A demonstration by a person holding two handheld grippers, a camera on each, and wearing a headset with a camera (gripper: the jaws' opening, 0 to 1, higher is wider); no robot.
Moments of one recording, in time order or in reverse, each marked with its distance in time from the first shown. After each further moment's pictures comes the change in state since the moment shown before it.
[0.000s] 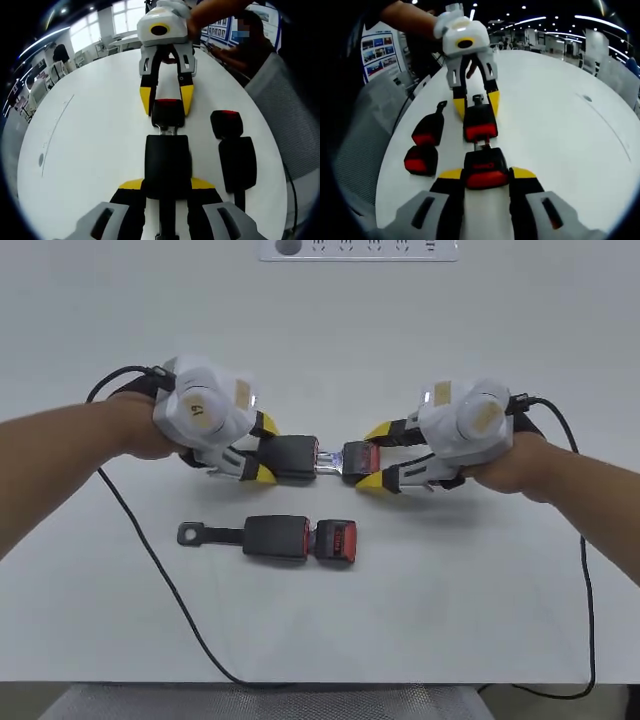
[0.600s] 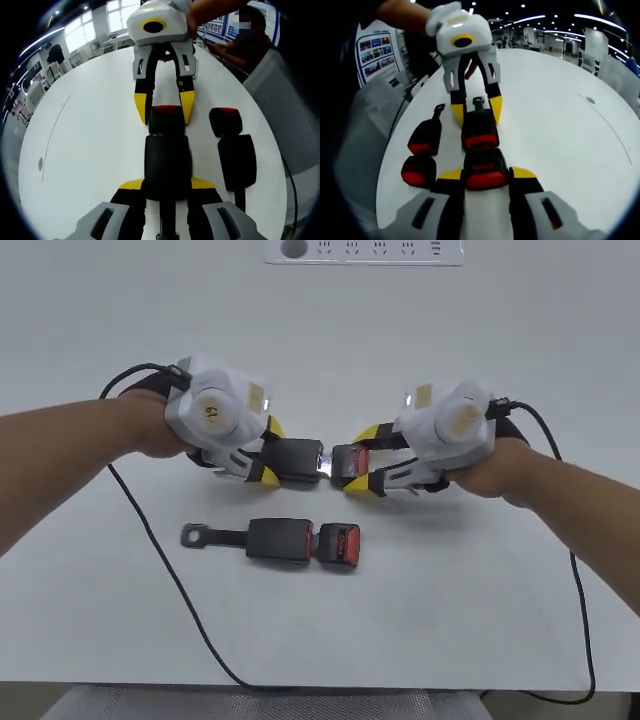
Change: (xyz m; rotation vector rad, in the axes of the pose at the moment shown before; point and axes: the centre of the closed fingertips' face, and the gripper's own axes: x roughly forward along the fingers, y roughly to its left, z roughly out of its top) left arm 0.003 0.003 0.001 0.029 0.037 -0.018; right arm 0.010 0.003 0.007 0.011 0.013 -0.004
